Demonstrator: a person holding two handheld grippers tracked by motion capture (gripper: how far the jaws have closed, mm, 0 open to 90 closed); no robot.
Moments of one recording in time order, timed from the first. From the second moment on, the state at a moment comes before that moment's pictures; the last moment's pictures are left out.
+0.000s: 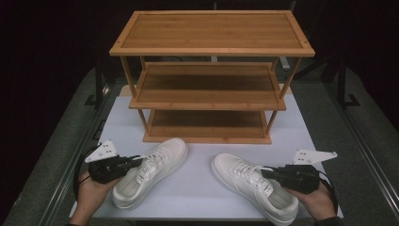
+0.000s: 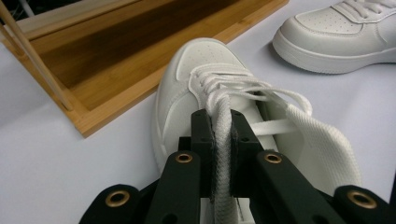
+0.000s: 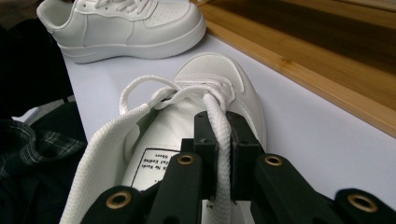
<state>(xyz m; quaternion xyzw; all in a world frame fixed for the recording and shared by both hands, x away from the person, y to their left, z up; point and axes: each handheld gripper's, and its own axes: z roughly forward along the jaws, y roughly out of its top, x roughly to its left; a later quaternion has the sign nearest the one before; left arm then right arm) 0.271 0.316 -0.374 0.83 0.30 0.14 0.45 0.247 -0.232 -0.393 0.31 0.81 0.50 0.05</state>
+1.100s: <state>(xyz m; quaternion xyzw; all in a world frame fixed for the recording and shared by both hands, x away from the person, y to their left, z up) 0.294 0.296 -0.256 0.81 0.24 0.12 0.52 0.285 -0.264 -0.268 0.27 0.77 0.58 0.06</state>
